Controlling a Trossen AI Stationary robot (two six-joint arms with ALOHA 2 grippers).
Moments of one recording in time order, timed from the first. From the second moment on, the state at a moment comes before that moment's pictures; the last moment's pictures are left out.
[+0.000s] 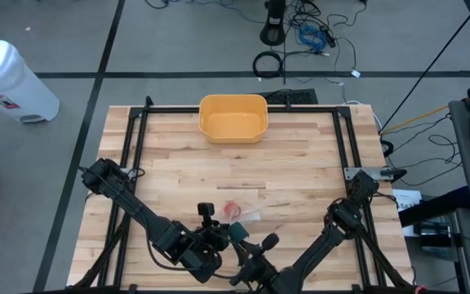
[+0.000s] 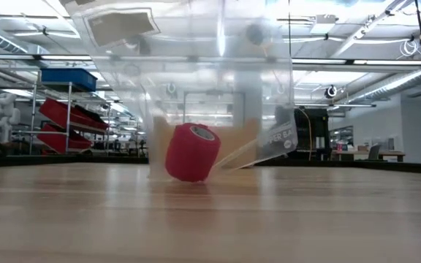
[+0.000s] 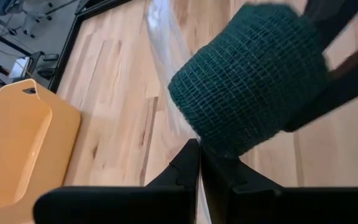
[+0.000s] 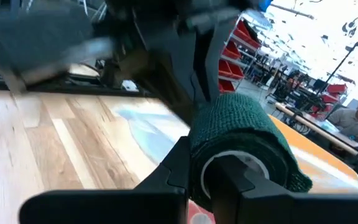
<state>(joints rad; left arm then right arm) -0.68 1.86 1.64 -0.87 -0.79 -0.41 0.75 2.49 2.28 -1.28 1.48 1.13</state>
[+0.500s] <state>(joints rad) -0.74 1.80 1.64 -0.86 -0.79 -0.46 0.72 2.49 2.28 -1.29 1.38 1.16</state>
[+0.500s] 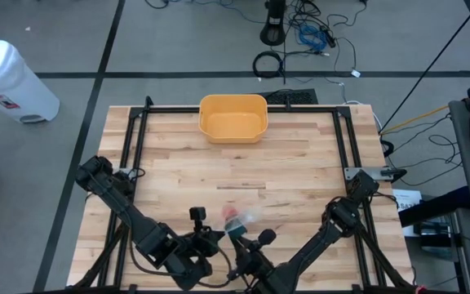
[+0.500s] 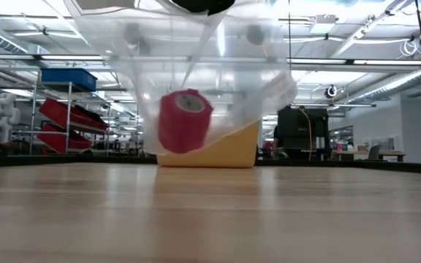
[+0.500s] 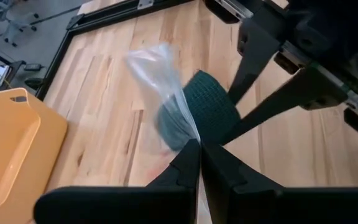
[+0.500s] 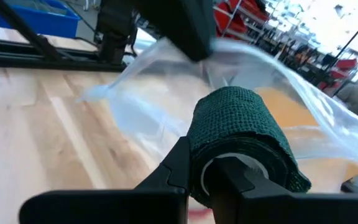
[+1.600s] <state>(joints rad) -0.75 1.83 1.64 -0.70 -0.70 -0.35 0.73 2.44 2.35 -1.15 1.28 0.99</state>
